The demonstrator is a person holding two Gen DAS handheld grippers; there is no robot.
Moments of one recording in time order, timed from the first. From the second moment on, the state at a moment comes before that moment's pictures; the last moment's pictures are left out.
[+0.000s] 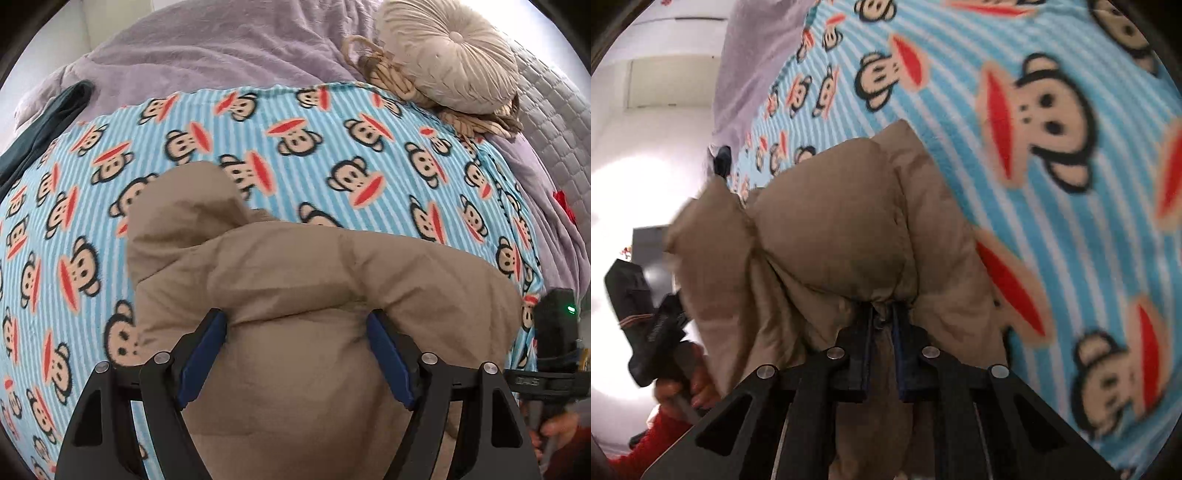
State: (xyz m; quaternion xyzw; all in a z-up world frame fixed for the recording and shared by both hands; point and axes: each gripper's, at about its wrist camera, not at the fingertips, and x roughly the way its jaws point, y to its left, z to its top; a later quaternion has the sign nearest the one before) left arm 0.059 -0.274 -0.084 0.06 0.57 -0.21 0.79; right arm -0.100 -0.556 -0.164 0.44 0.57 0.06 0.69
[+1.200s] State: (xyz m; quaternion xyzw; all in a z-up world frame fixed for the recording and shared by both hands) left arm 0.036 -0.224 -0.064 0.04 0.60 -0.19 0.78; right arm -0.140 -0.490 -0.129 0.31 0.61 0.06 0.72
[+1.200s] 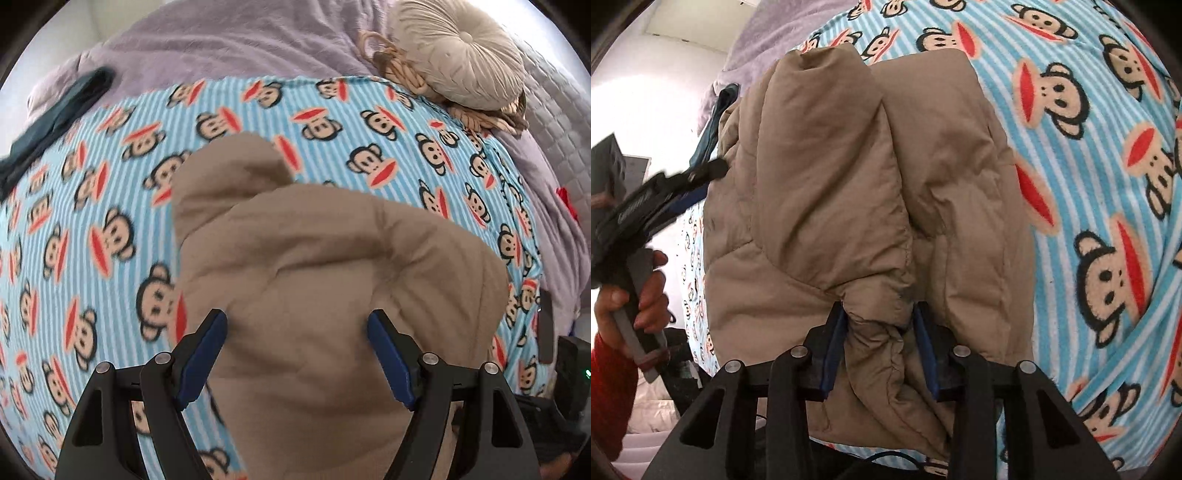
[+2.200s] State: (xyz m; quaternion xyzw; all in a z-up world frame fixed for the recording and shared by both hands) left arm 0.023 -0.160 -0.118 -0.13 0.68 -0.23 0.69; right arm -0.108 -0.572 -0.116 0.34 0.60 0.03 0.72
